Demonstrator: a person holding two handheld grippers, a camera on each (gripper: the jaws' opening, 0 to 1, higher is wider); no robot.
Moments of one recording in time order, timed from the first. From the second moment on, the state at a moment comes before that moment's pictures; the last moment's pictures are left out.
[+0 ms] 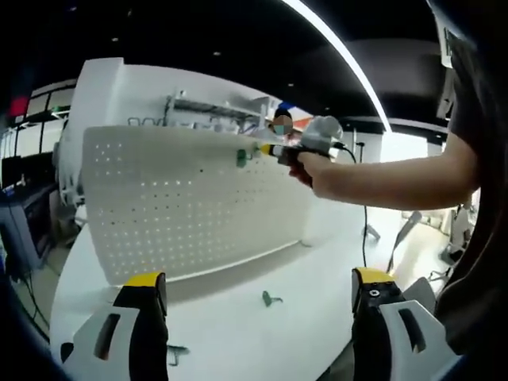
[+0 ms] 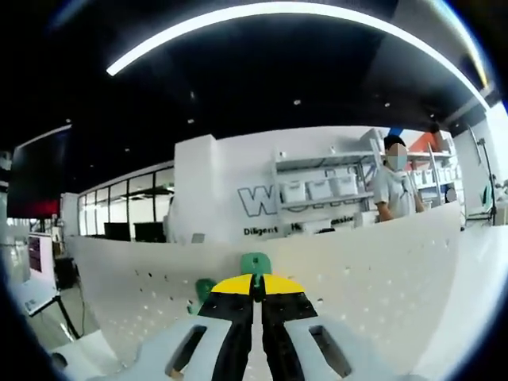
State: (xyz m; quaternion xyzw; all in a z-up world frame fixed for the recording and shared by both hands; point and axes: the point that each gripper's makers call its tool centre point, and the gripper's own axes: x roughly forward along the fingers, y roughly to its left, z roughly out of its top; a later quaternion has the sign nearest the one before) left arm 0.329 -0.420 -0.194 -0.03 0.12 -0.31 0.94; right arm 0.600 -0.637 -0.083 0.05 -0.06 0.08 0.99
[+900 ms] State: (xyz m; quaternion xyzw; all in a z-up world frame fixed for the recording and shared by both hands) left arm 0.333 -0.416 -0.197 -0.03 0.13 -0.31 0.94; right arm 0.599 -0.637 -0.096 0.04 -0.06 0.06 1.00
